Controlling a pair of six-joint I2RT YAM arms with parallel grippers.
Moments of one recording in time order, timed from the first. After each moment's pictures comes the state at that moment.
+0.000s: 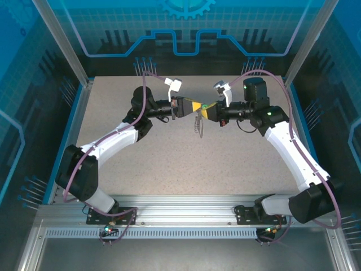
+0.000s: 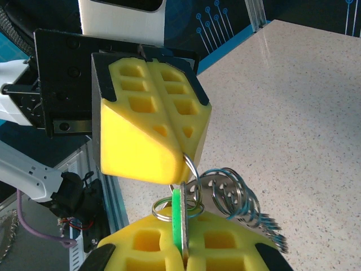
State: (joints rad) left arm -0.47 1.57 1.13 0.59 0.95 -0.84; right arm 0.32 1.32 1.32 -0.57 -0.85 0.02
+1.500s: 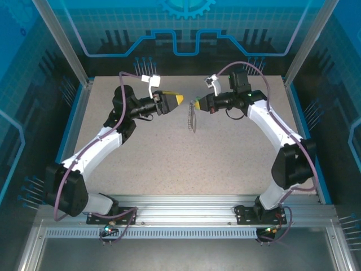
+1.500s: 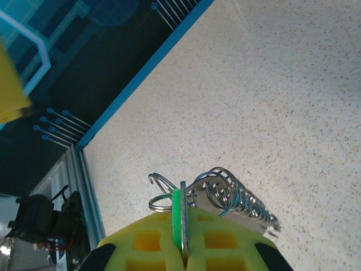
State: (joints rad) left arm -0.34 1.39 1.06 0.38 0.80 -0.73; right arm 0.30 1.70 1.51 -0.55 -0.84 0.07
